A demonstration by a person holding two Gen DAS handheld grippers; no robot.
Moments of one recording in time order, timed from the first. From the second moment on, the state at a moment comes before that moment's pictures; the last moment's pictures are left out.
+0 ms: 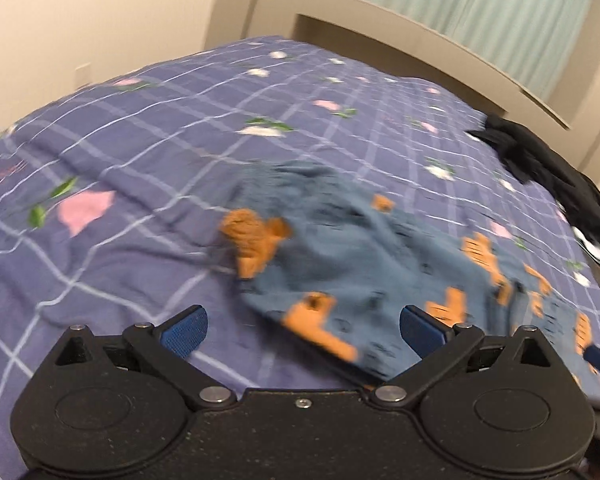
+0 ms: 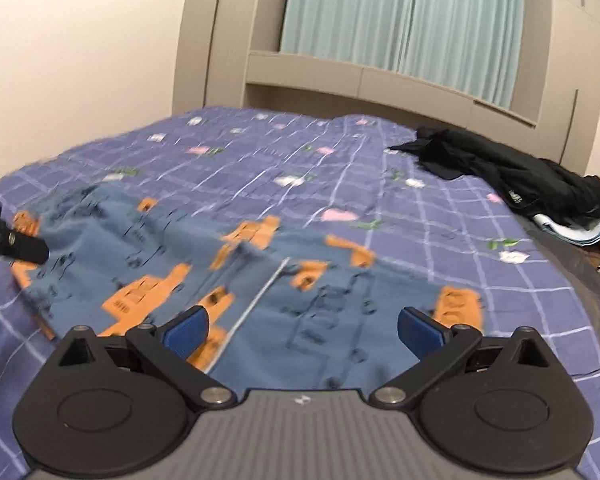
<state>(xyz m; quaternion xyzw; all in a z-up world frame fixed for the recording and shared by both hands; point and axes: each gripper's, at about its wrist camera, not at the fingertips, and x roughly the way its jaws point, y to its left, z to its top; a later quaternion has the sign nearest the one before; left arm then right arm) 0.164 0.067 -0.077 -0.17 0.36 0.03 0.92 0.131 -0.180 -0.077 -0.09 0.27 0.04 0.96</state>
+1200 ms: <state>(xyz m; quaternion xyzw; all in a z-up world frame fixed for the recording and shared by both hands) 0.216 0.124 -0.090 -0.29 0.31 0.03 0.91 0.129 -0.168 -0.097 -0.10 0.28 0.01 0.95</state>
